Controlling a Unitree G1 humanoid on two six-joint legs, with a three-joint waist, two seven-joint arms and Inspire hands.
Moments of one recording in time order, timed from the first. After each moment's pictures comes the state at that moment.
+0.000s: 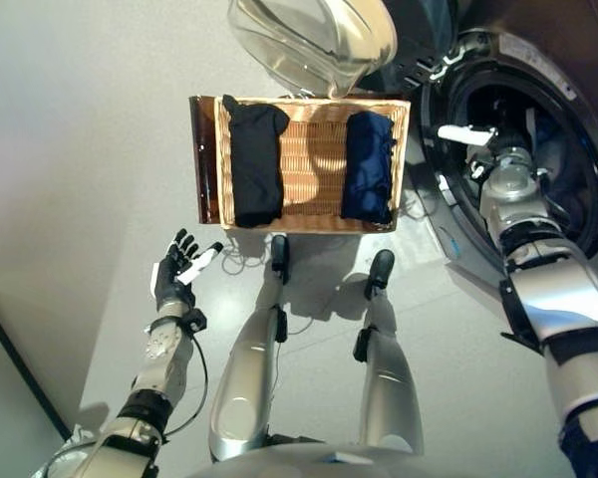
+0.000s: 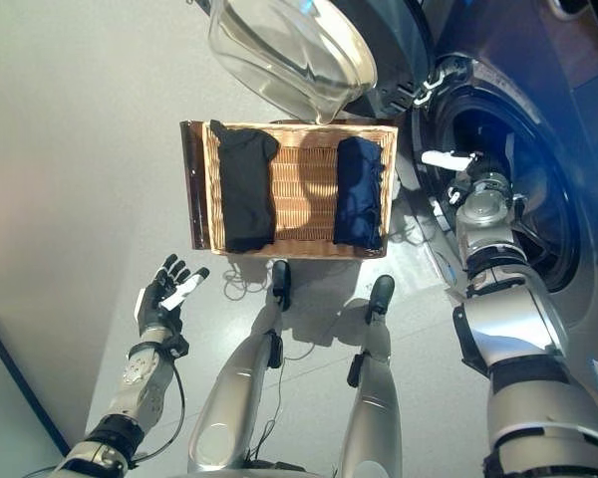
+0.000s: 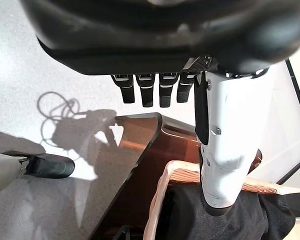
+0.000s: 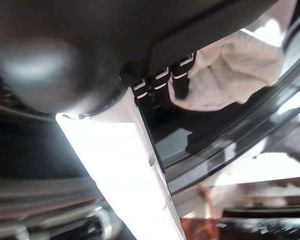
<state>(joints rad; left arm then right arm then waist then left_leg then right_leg) -0.16 0.29 -0.18 0.66 -0.64 -0.35 0.18 -1.12 -0.61 0.35 1.42 0.36 -0.15 -0.26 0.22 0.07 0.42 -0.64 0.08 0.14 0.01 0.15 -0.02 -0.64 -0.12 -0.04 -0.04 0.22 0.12</state>
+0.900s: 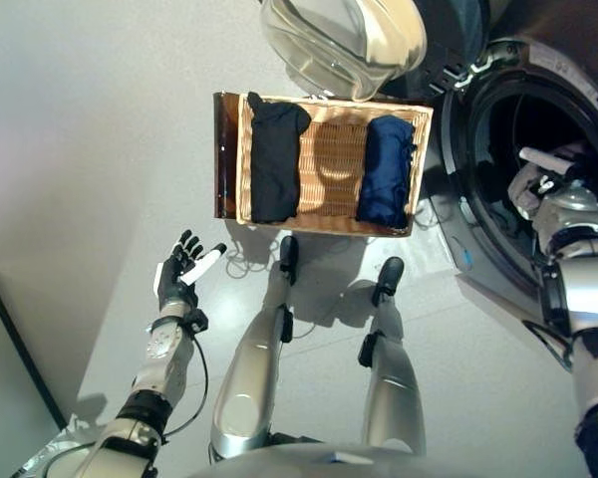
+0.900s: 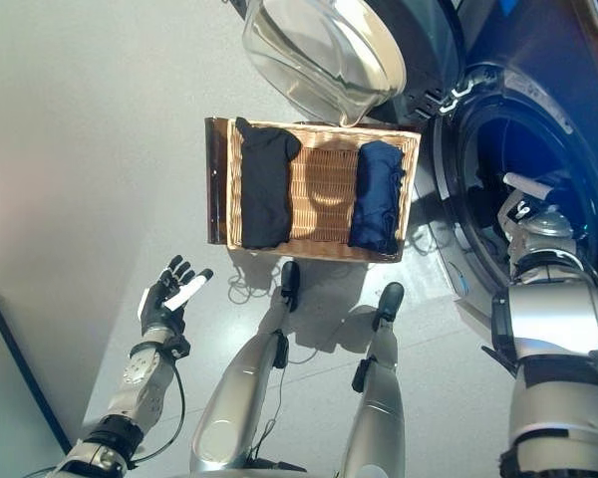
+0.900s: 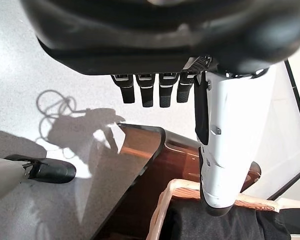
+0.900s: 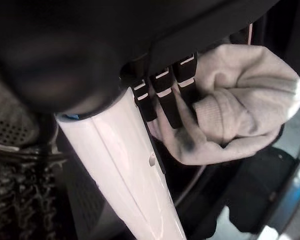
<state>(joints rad) -0.15 0.29 -0.18 0.63 -0.64 -0.31 0.18 -1.18 -0.75 0.16 1.59 0.39 -0.02 -0.43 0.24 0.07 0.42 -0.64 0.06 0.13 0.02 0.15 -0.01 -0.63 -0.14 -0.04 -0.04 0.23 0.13</state>
